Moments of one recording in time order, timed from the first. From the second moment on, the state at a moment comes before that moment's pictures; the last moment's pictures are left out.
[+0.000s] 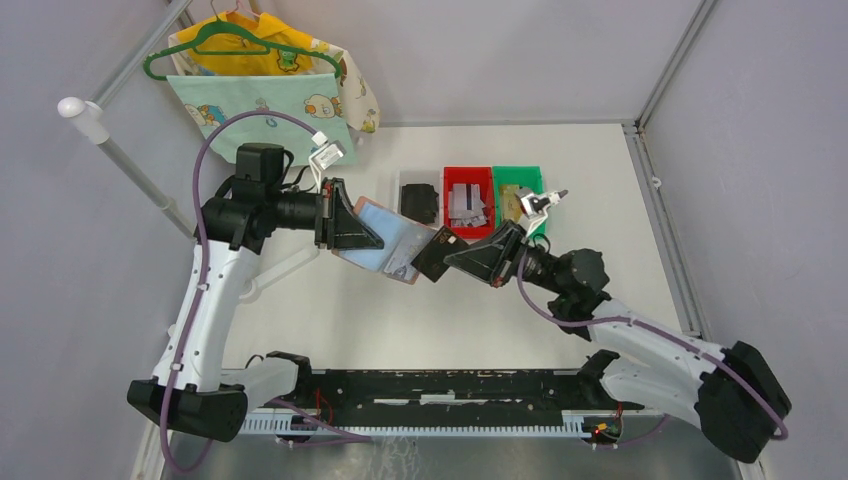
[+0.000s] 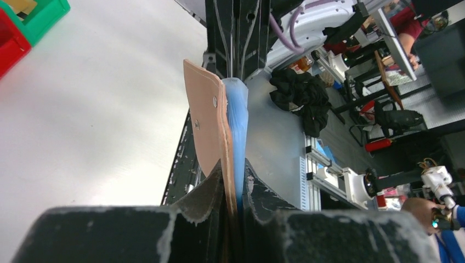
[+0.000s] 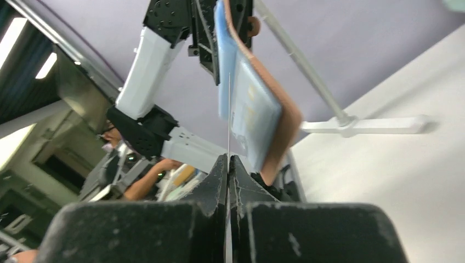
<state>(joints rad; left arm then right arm) -0.19 1.14 1.38 -0.96 1.31 -0.02 0.77 1.06 0.47 1.05 -0.51 1.06</state>
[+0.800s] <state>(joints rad) -0.18 1.14 1.45 -1.14 1.22 0.27 0.40 1.52 1.11 0.04 -0.62 0.44</state>
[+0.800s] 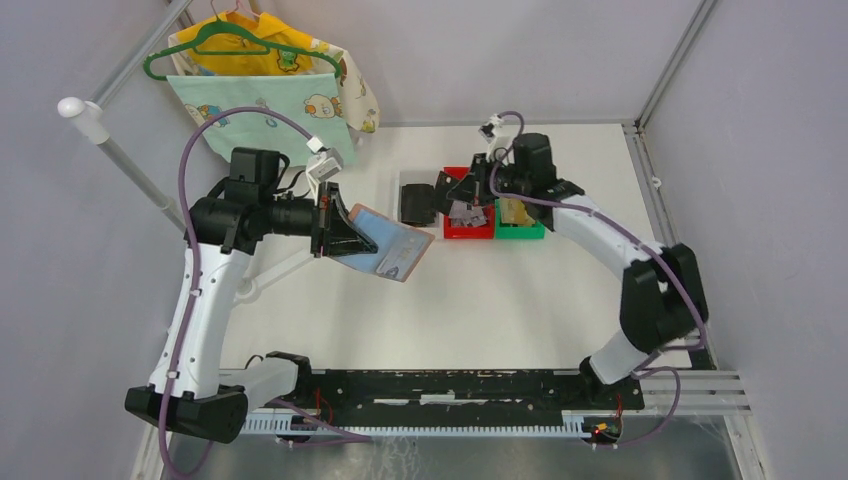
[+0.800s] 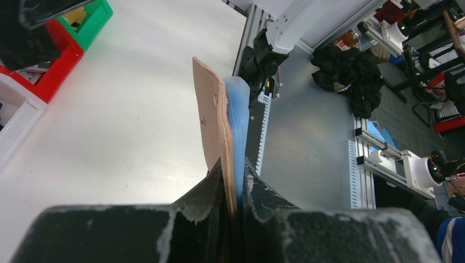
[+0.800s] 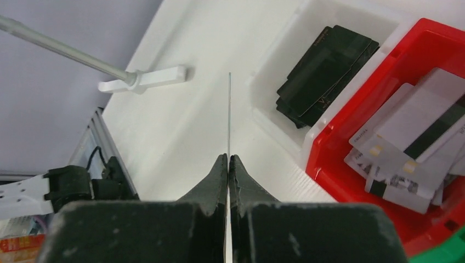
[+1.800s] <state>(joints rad) -0.18 1.12 1.40 -1.25 1.20 0.46 0.54 2.24 1.80 -0.32 -0.32 0.21</state>
